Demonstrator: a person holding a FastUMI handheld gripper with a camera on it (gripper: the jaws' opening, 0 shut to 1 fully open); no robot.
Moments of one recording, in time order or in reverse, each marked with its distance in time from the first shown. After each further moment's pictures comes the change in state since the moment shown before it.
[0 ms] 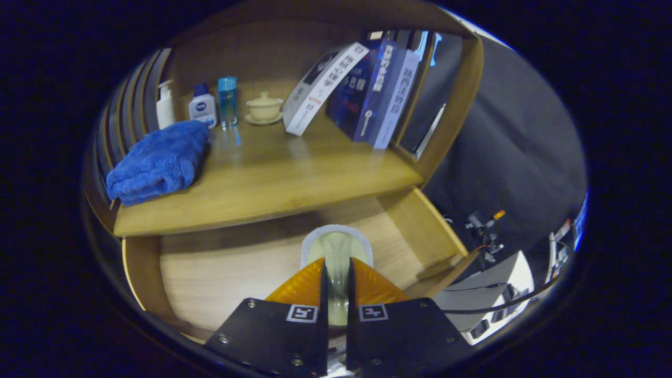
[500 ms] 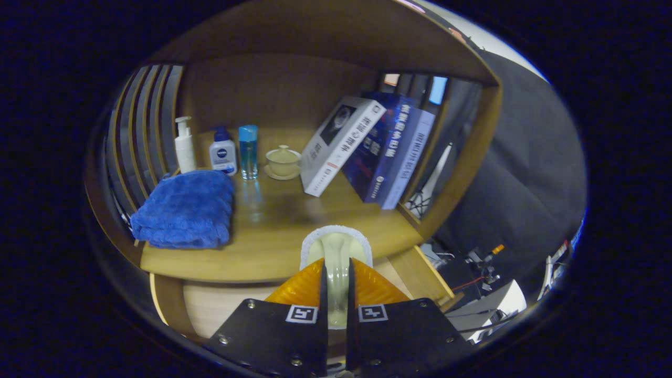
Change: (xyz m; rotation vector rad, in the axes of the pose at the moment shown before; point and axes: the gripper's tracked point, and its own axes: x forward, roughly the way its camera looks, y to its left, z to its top) arm -0.004 0.049 0.091 -0.048 -0.159 0.128
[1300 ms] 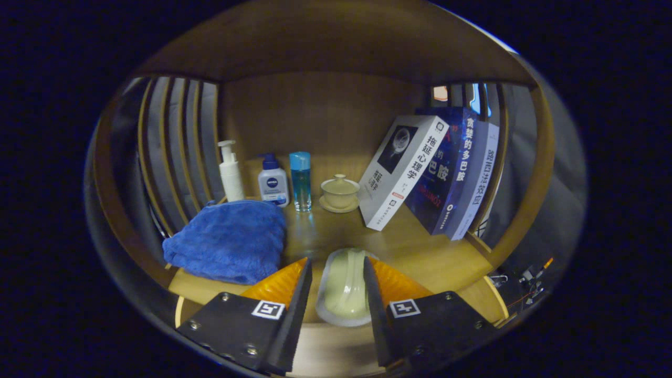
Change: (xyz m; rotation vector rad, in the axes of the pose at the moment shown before) arm 0.008 0.056 0.023 0.058 -0.232 0.261
